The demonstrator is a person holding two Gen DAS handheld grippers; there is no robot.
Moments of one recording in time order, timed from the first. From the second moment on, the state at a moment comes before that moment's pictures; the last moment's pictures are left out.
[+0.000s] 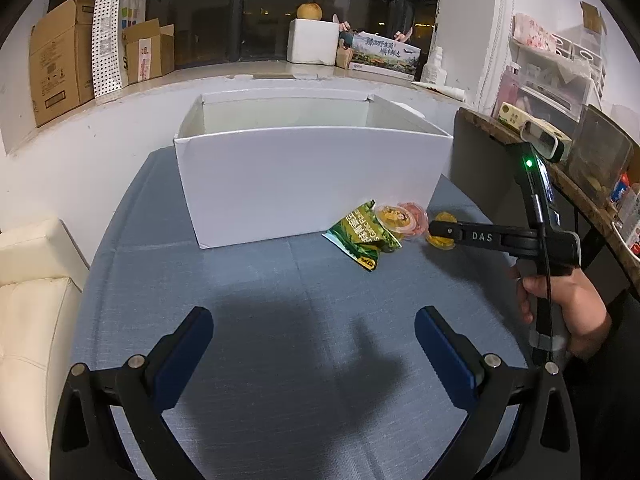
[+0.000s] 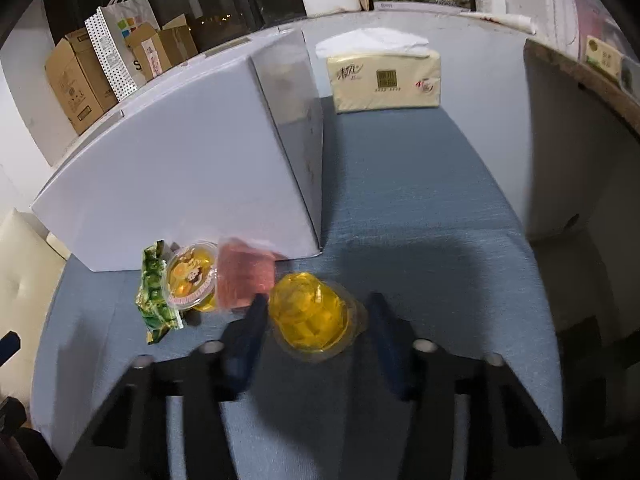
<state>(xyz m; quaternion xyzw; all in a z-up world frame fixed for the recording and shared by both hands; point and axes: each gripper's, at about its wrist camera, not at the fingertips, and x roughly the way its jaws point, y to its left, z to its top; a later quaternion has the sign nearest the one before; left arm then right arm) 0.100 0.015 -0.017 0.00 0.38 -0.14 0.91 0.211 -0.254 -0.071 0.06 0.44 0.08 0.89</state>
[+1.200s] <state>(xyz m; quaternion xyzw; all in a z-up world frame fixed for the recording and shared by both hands) 0.221 -0.086 -0.070 0.06 0.44 -0.17 0.88 0.120 -0.260 -0.041 0.11 0.39 0.12 0.91</state>
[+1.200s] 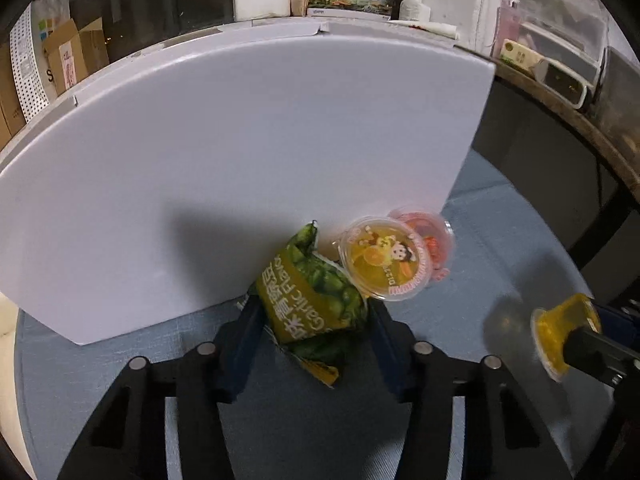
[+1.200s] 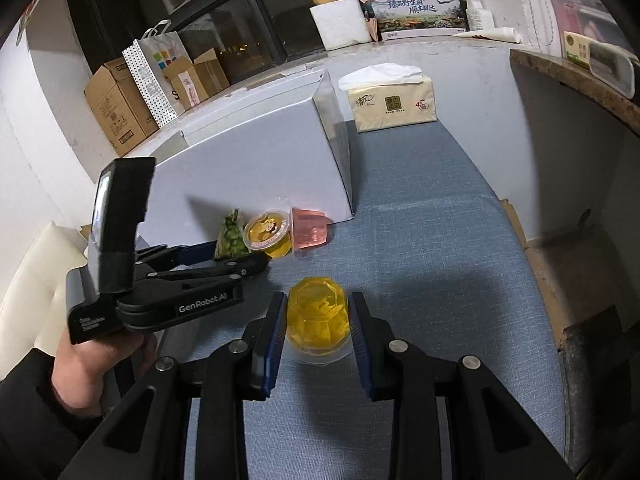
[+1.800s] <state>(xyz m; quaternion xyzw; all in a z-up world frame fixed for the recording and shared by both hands) 0.162 -0.007 0.055 0.01 0.32 -0.21 0.92 0.123 -0.243 0.012 0.11 0.33 0.18 0.92</state>
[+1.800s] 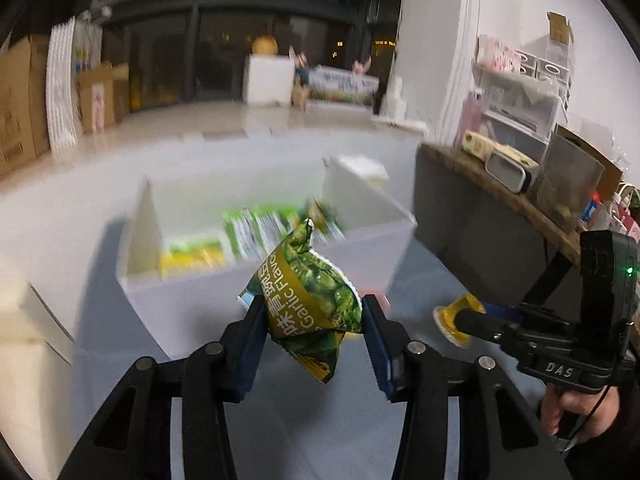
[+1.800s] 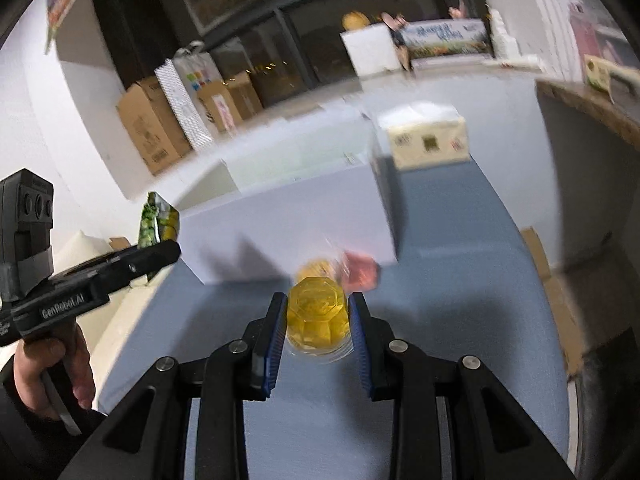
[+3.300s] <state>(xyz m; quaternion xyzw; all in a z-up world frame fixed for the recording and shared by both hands) 0.112 0.013 0.014 -0.04 0.33 -0.19 0.92 0.123 -0.217 -0.029 0.10 0.37 0.18 0.91</state>
